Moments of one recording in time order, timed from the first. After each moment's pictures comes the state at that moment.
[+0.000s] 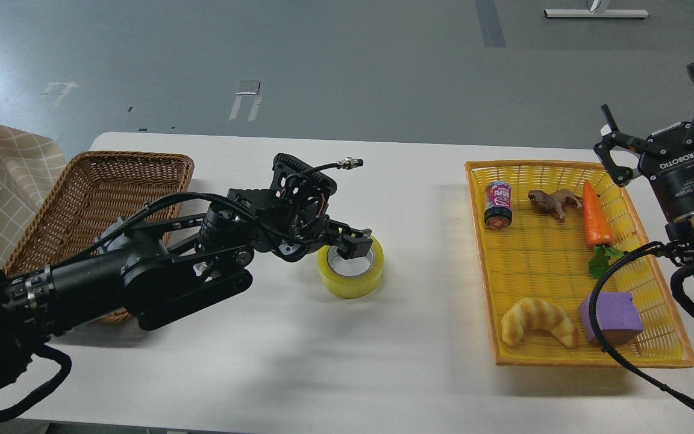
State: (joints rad) left arm -0.85 0.30 -0.41 -1.34 1.83 -0.49 0.31; right arm 0.27 -0.17 1.72 1.26 -0.23 0.49 -0.21
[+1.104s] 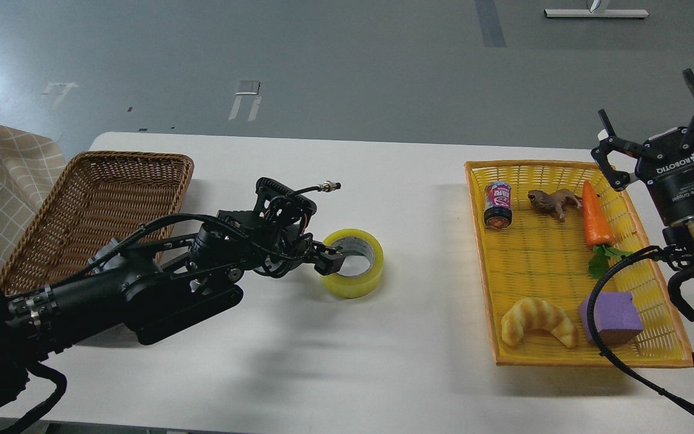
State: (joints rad) left arm -0.77 0.30 -0.40 -1.25 1.87 -0.49 0.31; right arm 0.26 -0.16 1.72 1.26 -0.23 0.49 -0.21
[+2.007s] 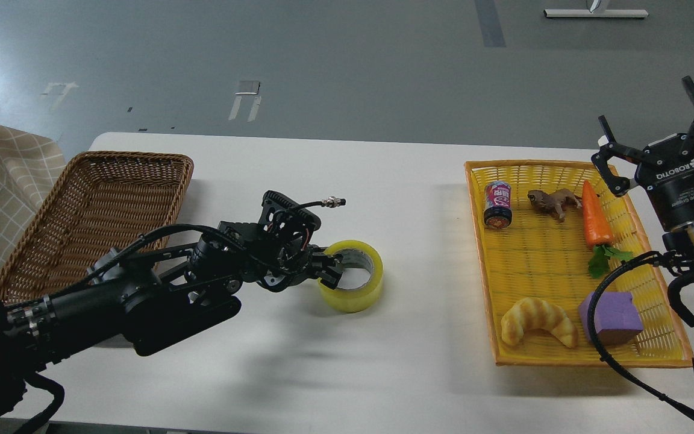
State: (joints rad) left arm -0.75 0.31 -0.42 -1.30 1.91 -0.49 0.20; right arm 0.24 -0.16 1.72 1.26 -0.23 0.49 -0.21
